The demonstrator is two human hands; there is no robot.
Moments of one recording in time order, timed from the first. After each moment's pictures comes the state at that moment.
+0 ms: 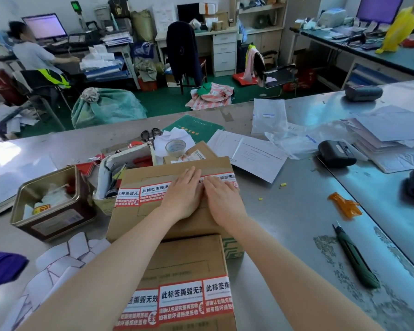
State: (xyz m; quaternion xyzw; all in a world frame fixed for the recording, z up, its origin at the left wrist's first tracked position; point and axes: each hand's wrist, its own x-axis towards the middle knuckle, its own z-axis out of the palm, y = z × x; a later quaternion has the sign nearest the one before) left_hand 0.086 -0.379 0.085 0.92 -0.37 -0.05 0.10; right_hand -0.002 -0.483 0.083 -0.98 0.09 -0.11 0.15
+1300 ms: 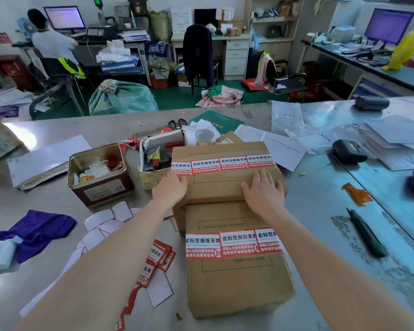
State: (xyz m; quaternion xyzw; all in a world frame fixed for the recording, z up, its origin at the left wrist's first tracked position) left_hand 0.075 -0.220 0.099 0.96 -0.10 -0.10 0.22; right_hand -0.049 -0.410 0.095 -0.95 0.29 -0.01 0.11
